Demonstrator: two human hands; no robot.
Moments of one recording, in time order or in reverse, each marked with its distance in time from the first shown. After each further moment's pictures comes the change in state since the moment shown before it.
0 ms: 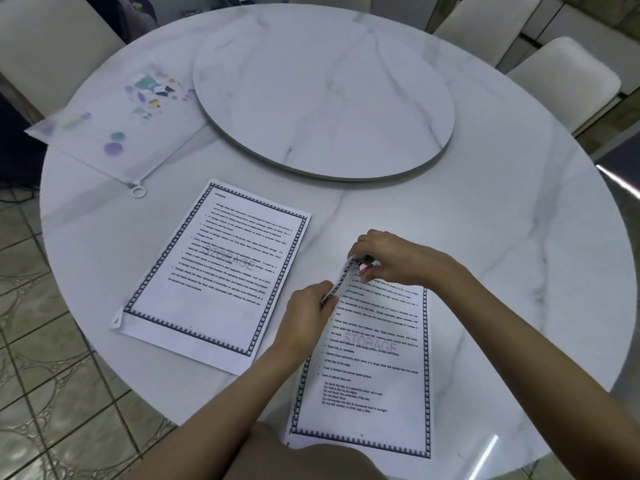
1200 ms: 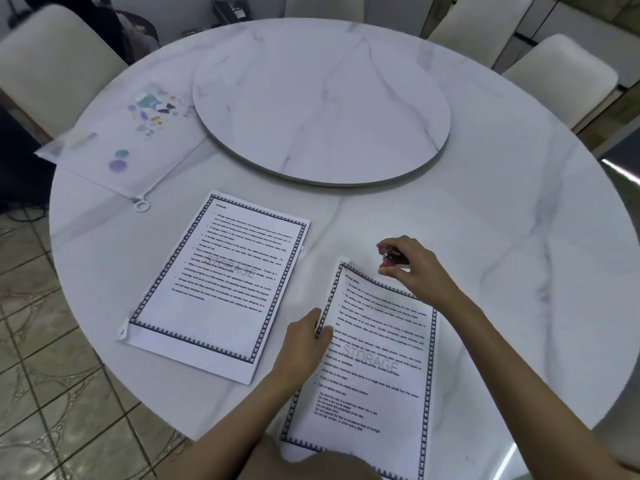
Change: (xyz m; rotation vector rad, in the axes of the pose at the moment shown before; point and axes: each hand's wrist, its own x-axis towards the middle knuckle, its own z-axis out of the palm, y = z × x) left_hand -0.022 -0.014 0.009 0.034 -0.115 -0.190; right_hand -0.029 0.033 0.045 0.533 0.557 0.151
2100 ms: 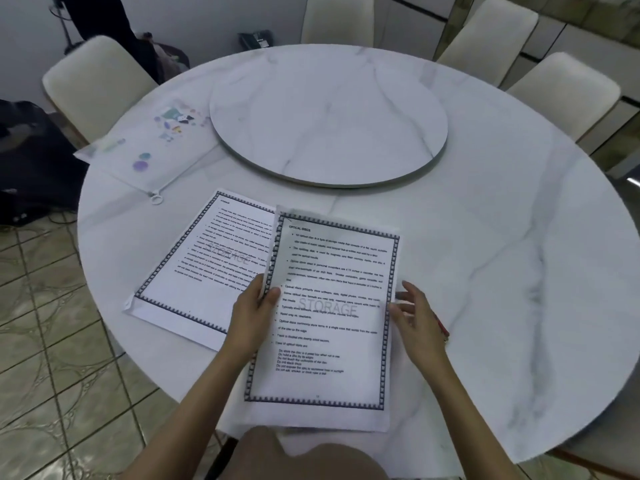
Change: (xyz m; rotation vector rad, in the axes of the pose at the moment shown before) left_hand -0.035 0.010 -0.034 -0.338 0.347 0.030; right_hand -0.103 0.024 0.036 0.367 0.242 0.300
